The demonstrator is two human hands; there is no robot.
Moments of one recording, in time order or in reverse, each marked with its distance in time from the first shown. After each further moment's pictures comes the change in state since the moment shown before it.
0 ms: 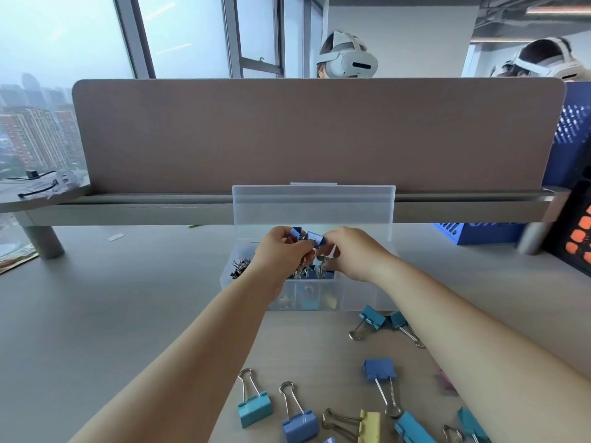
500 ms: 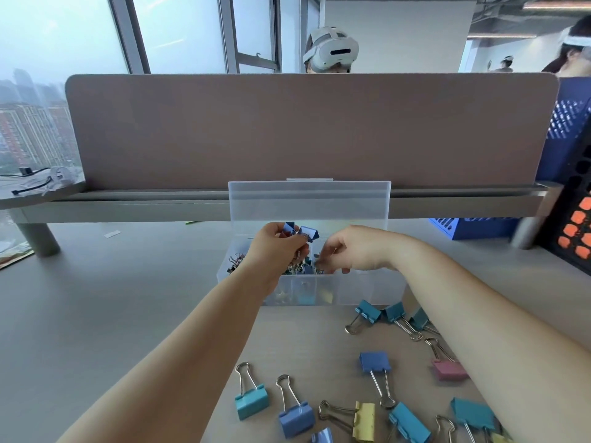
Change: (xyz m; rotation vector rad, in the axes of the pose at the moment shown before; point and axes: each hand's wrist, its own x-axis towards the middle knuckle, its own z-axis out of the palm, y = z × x) left_hand 0.000 0.000 0.000 -0.136 -0.006 -0.041; right_hand -0.018 -0.007 -0.032 0.120 -0.302 0.091
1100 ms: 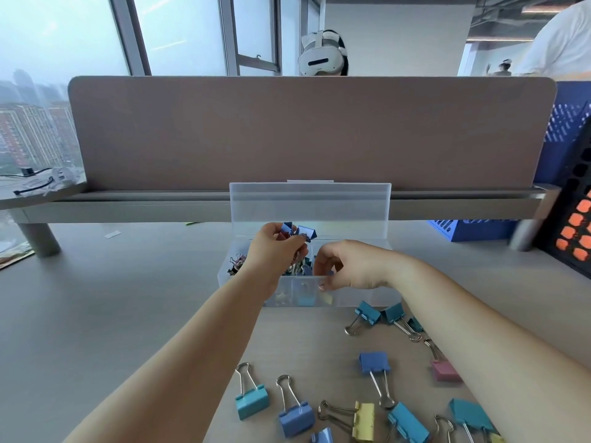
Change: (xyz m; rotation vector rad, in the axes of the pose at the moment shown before) left_hand 0.001 -0.004 -0.001 0.002 0.037 0.050; right_hand 0.001 0.006 0.020 0.047 -0.012 -0.104
